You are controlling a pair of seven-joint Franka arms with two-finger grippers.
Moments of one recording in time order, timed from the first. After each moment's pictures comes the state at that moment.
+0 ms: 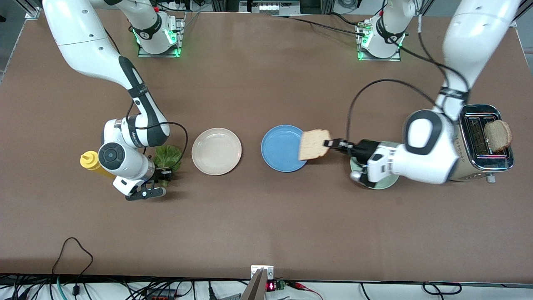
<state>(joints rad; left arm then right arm) 0.10 0.66 -0.42 -1.57 -0.75 1.87 0.27 0.18 0.71 0.01 -1.67 -0.04 2.34 0.03</state>
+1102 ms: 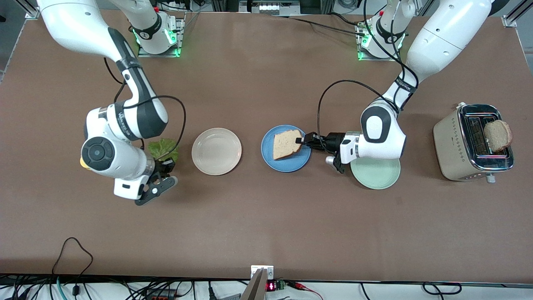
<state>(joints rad) 0.08 0.67 -0.47 -1.89 -1.10 2.21 0.73 0.19 0.64 0.14 -1.38 -0.04 1.94 -0.36</state>
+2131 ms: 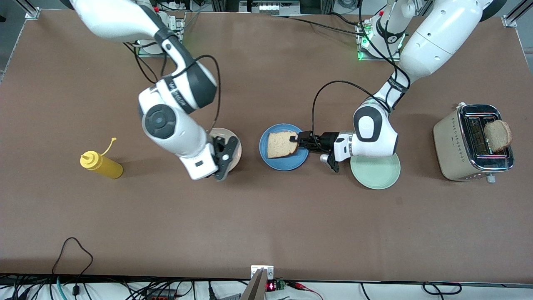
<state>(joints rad) 0.05 0.69 -0.47 -1.89 -1.14 2.27 0.81 0.32 0.68 0.30 -1.28 -0.04 2.03 -0.67</state>
